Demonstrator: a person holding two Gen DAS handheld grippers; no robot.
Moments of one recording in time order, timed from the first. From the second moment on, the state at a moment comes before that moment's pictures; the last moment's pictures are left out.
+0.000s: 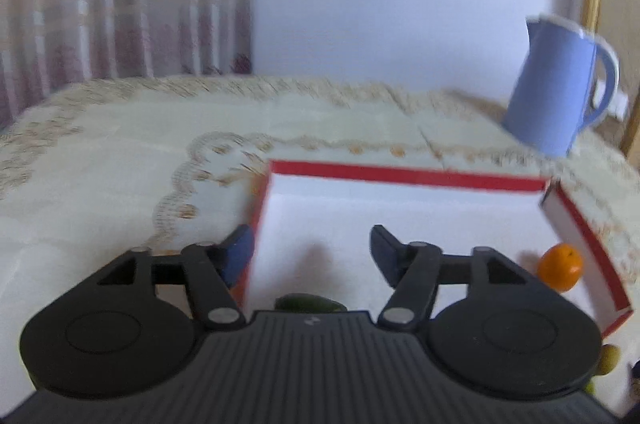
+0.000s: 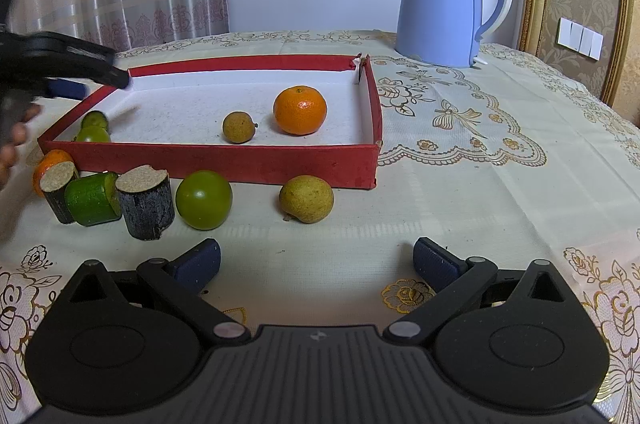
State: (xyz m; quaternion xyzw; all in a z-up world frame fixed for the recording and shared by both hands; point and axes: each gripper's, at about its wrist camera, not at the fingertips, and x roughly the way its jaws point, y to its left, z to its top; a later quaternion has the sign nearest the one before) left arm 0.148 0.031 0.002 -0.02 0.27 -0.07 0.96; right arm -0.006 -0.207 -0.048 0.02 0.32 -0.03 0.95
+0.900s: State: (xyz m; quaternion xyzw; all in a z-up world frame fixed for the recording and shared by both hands) left arm 0.008 0.028 -0.043 0.06 0.29 -0.05 0.95; right arm -0.006 -0.207 -0.048 0.02 0.32 -0.03 0.95
